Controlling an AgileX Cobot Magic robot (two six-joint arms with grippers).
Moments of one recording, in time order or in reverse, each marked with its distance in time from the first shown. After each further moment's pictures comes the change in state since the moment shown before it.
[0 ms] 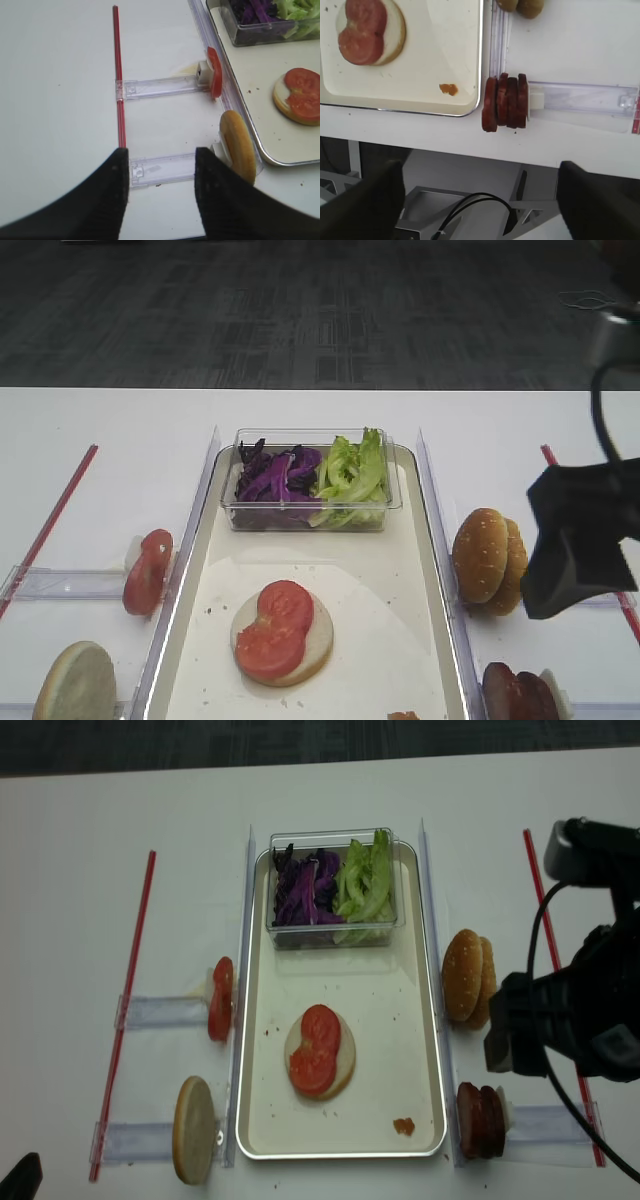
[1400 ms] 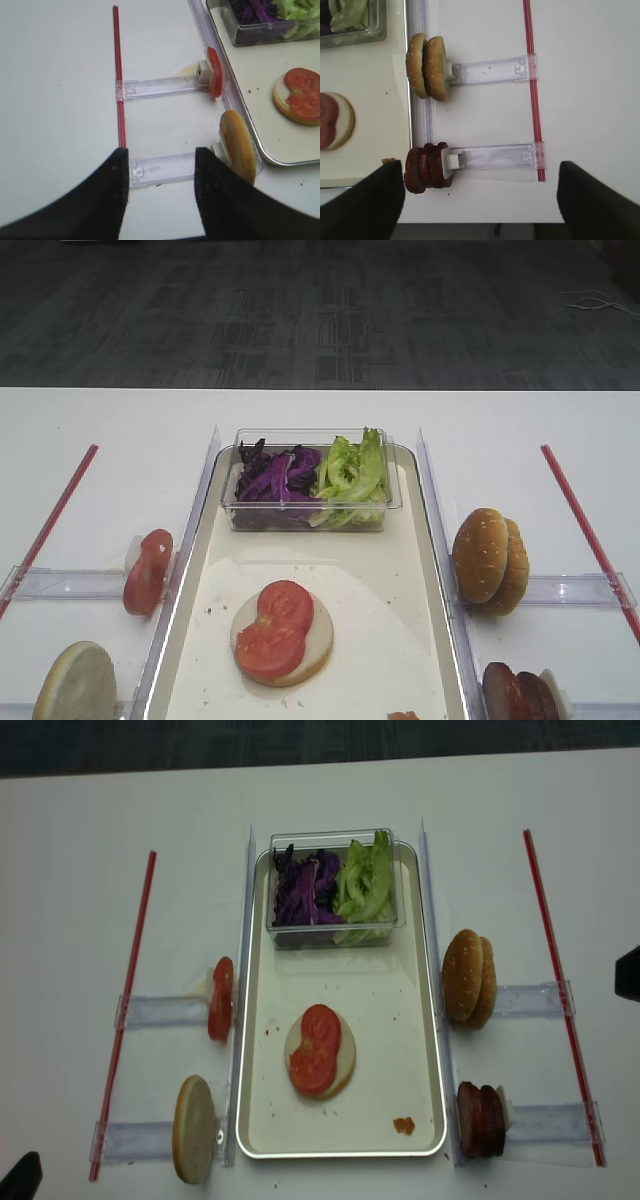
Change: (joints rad) left arm 0.000 0.000 0.000 0.000 0.000 0.000; right arm -0.540 -0.230 0.008 0.000 0.011 -0.391
